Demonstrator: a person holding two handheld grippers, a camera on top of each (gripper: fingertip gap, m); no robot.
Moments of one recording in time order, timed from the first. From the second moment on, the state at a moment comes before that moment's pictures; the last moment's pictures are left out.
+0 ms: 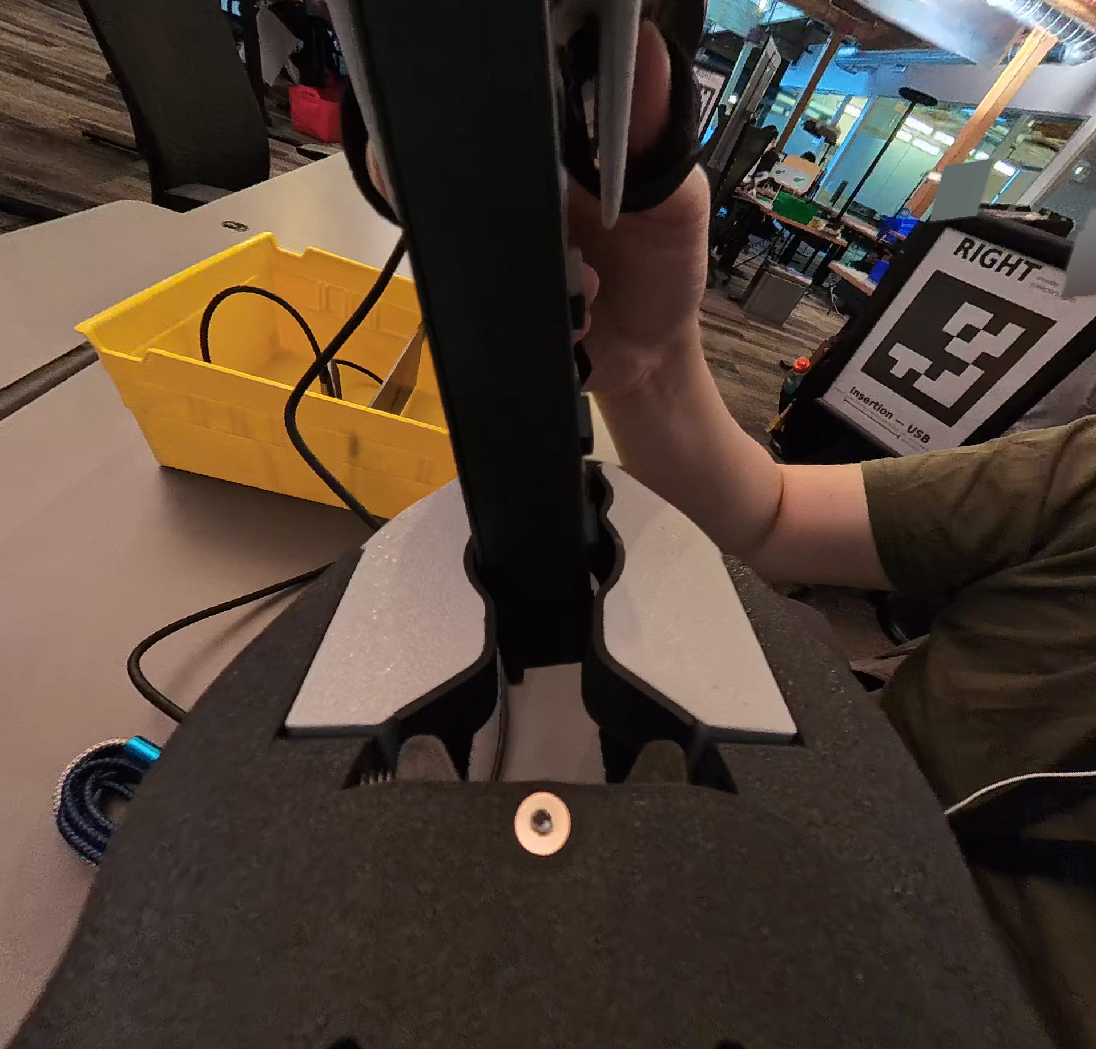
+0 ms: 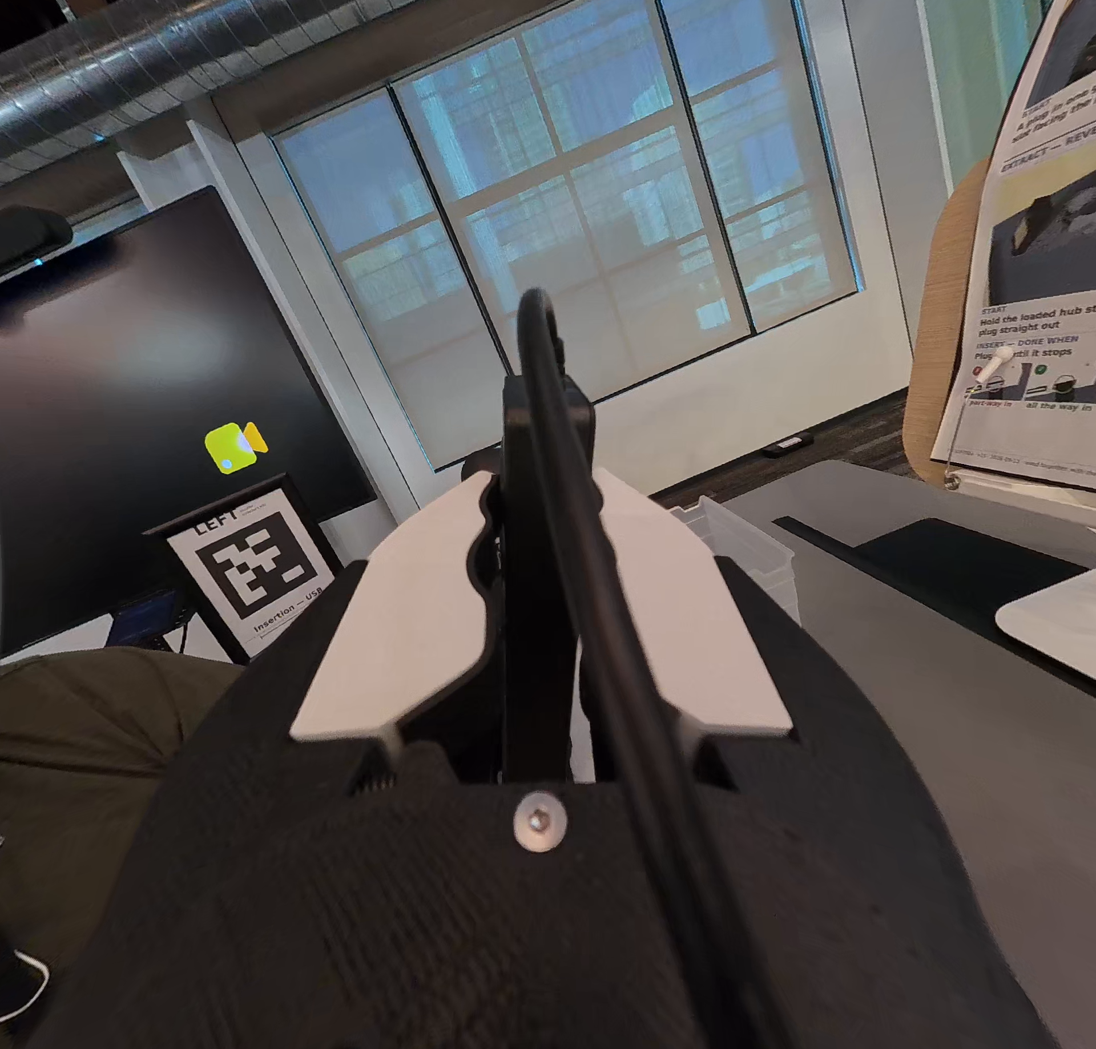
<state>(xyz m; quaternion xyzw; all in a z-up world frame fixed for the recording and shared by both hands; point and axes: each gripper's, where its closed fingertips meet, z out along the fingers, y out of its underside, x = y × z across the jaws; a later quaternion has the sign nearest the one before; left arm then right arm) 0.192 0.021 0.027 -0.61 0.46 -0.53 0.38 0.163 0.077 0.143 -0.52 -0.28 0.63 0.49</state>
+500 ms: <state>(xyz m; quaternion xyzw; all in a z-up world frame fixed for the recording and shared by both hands) 0.190 0.018 0.042 -0.59 0.42 -0.58 0.37 0.148 0.063 0.147 -0.54 -0.34 0.55 0.54</state>
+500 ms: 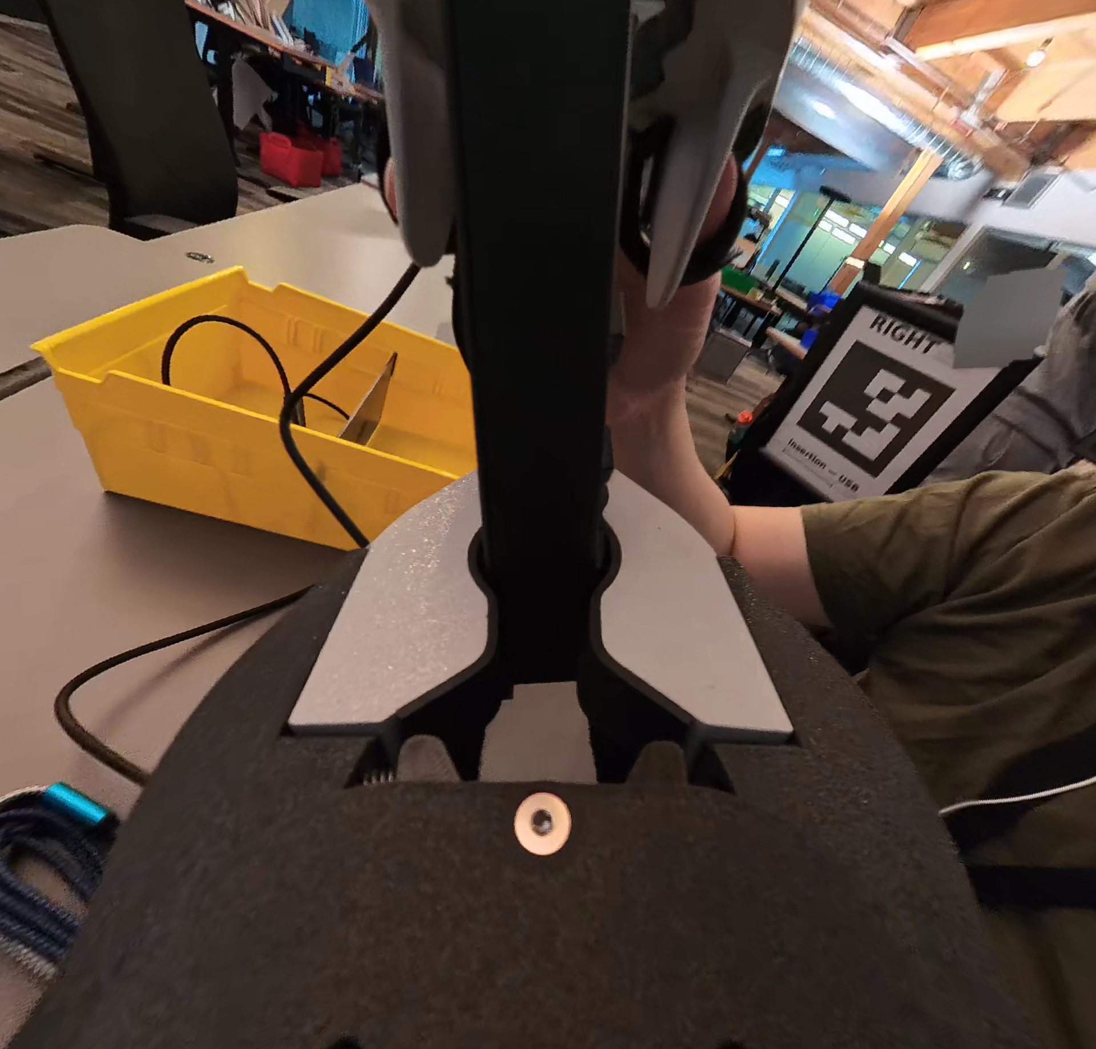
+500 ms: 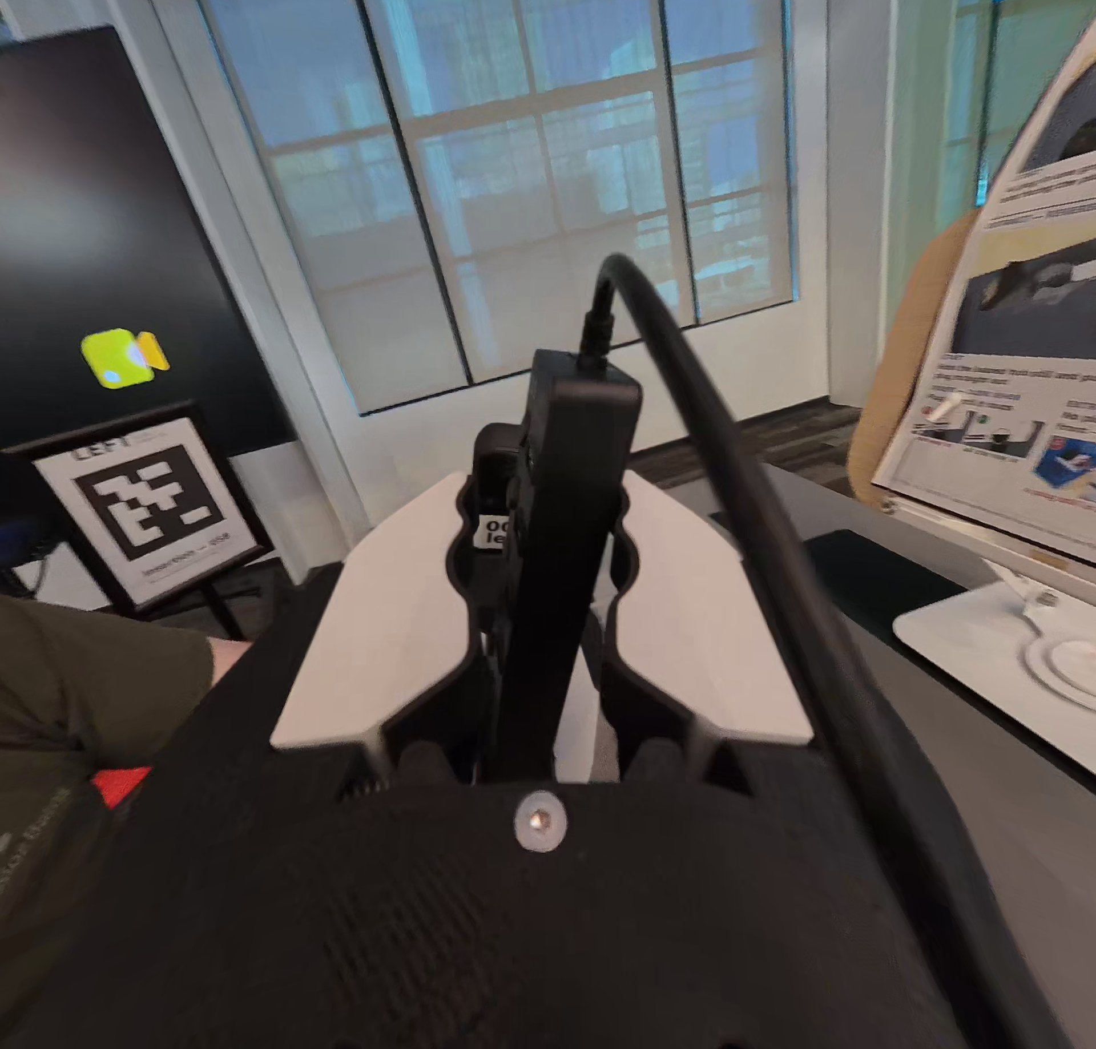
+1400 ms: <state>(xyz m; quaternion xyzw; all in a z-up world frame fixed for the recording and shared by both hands) 0.050 0.089 0.127 -0.61 0.31 -0.41 0.61 0.095 -0.019 0.044 -0.48 -0.69 0.35 0.41</state>
